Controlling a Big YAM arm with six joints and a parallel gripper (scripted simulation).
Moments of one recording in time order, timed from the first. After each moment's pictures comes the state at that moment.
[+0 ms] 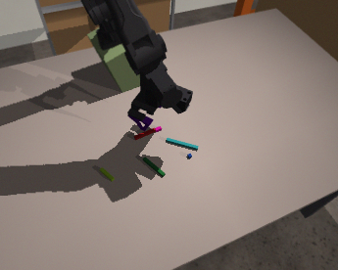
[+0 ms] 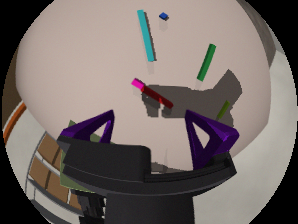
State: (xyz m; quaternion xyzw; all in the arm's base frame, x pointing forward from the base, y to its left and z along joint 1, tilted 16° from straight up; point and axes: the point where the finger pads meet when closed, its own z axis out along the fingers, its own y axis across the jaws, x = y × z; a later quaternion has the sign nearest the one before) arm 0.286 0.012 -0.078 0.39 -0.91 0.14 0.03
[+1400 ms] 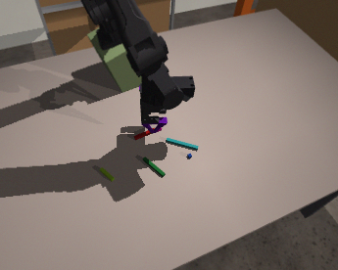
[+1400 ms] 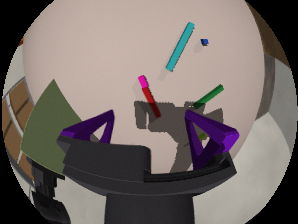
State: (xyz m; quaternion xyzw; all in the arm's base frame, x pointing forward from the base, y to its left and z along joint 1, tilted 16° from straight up) arm 0.288 0.014 -0.083 0.63 -0.77 0.12 0.07
